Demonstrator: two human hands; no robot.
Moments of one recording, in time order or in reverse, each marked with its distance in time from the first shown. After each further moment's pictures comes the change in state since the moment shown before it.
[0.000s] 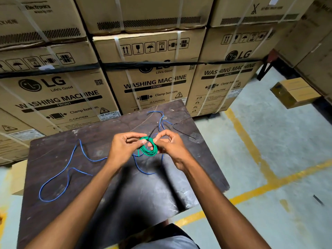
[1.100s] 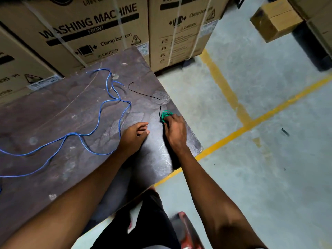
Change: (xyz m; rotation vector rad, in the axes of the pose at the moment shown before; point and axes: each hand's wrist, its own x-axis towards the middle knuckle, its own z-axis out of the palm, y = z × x) left_hand 0.049 -0.185 0.194 0.338 -0.355 -0.199; right_hand 0.039 0.183 -0.204 -1.179 0.568 -0.098
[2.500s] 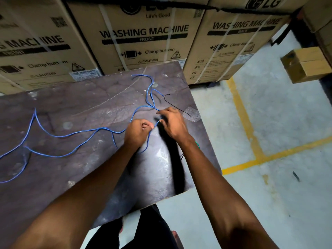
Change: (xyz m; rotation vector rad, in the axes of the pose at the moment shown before) left_hand 0.014 -0.018 -0.083 0.017 0.339 -0.119; right_hand 0.077 -0.115 0.024 0.147 -0.312 -0.435
